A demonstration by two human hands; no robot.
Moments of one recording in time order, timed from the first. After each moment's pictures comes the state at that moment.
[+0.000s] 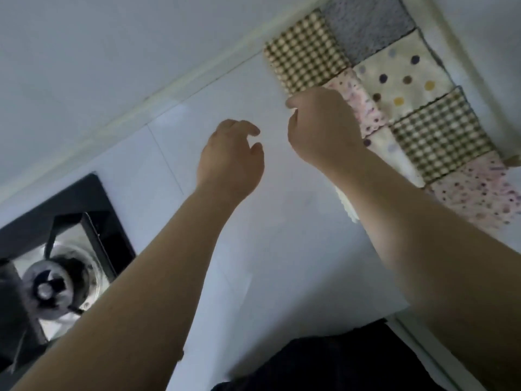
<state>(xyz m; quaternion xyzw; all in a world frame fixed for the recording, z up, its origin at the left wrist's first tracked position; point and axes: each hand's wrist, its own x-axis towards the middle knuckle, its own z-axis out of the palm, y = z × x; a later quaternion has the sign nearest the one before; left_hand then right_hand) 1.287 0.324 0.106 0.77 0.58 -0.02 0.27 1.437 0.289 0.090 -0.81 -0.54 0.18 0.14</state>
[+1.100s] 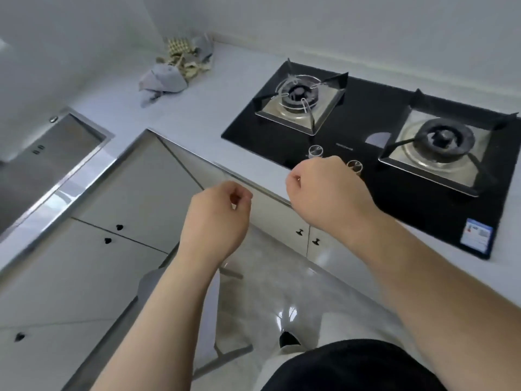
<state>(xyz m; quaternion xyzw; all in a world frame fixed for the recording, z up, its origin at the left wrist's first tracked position) 0.619 -0.205 0.242 0.36 0.88 0.26 0.16 0.744 -0.075 0.230 -0.40 -0.89 0.20 0.09</state>
